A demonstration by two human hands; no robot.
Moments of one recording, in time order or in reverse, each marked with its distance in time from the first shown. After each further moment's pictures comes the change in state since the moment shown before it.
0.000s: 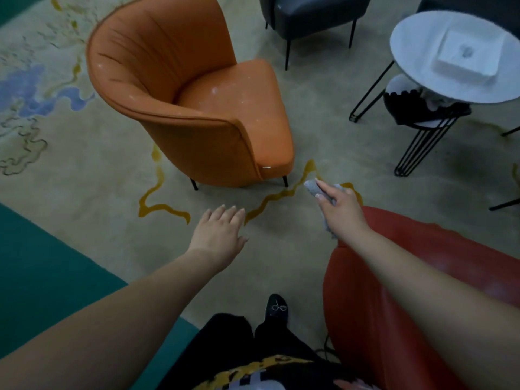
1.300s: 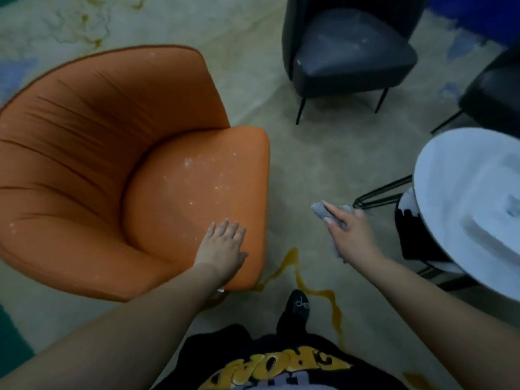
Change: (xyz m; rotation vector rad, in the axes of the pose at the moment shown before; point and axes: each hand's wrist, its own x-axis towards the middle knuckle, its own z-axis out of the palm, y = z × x) left_hand 0.499 -0.001 -0.115 -0.048 -0.127 -0.154; right_hand 0.527 -0.029 -0.084 -0.078 -0.173 -0.066
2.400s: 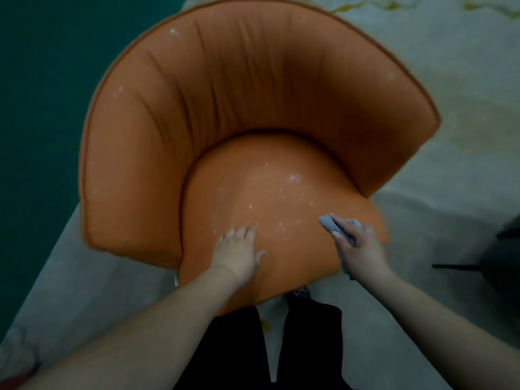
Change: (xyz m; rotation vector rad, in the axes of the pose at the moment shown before) left_hand 0.166 -0.050 -0.019 -0.826 0.045 -1.116; right_hand 0.351 -0.155 0.172 -0.320 -0.925 -0.668
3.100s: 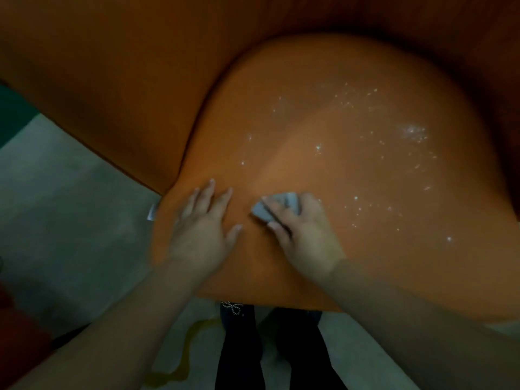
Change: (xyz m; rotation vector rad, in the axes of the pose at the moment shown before) left_hand 0.036 -0.108 0.229 -0.369 0.216 -0.517; right_hand 0.080 0.098 0.267 -0.442 -0.426 -0.835
